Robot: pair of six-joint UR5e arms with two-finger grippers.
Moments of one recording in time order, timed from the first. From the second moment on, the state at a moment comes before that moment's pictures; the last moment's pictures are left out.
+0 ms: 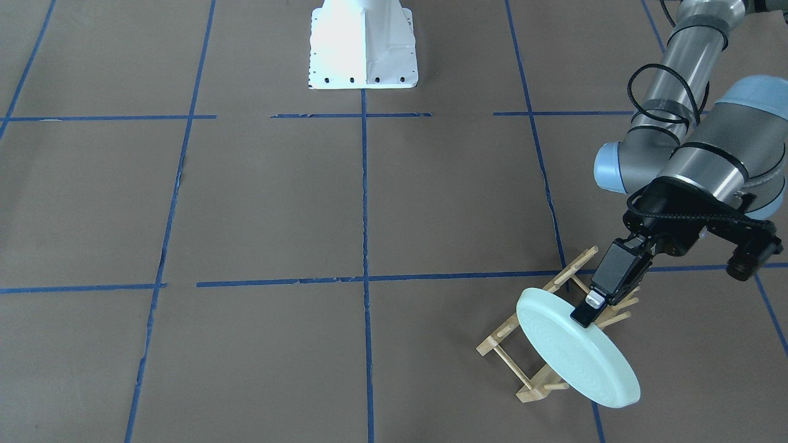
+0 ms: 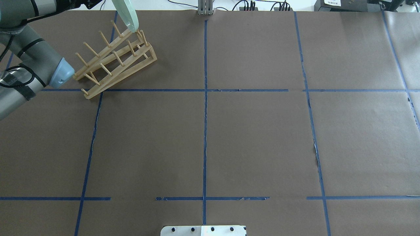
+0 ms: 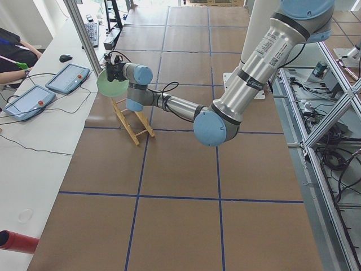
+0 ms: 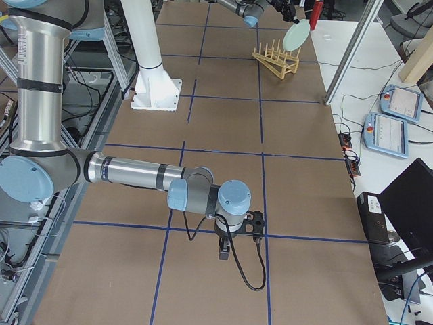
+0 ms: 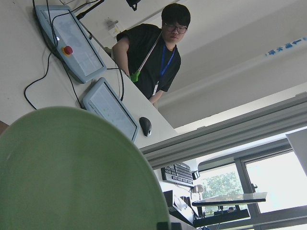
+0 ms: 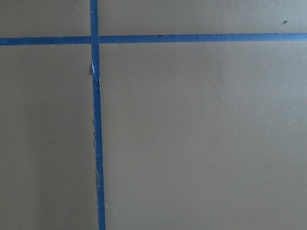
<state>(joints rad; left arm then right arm) -1.04 -2.18 -1.21 -3.11 -1.85 -1.79 1.62 -1.68 1.60 -1.60 2.30 -0.07</state>
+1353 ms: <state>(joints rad) -1.00 -2.18 -1.15 -3.14 -1.82 -1.79 1.62 -1.68 1.60 -1.60 2.30 -0.07</state>
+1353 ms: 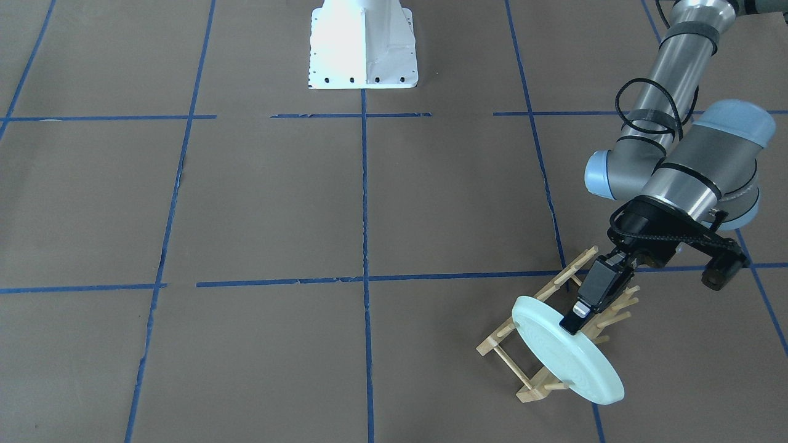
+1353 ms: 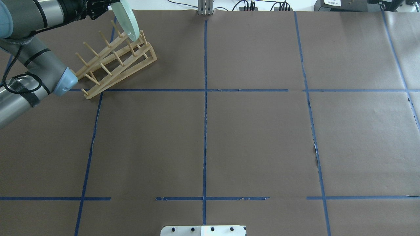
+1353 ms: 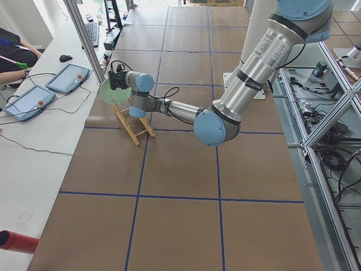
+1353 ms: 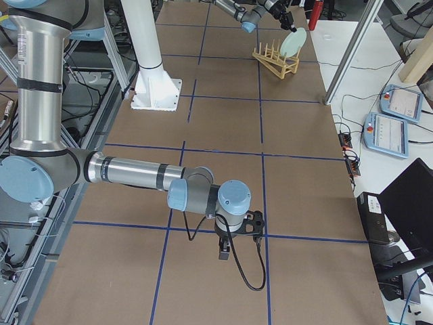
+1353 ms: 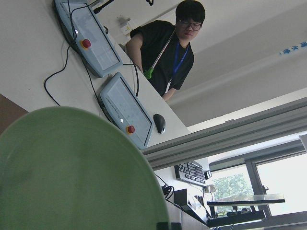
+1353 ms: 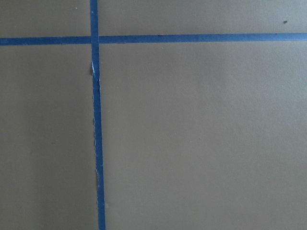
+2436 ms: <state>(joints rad) -0.99 -2.17 -1.14 -3.13 -1.81 -1.73 1.62 -1.68 1.60 -1.60 2.30 -0.07</state>
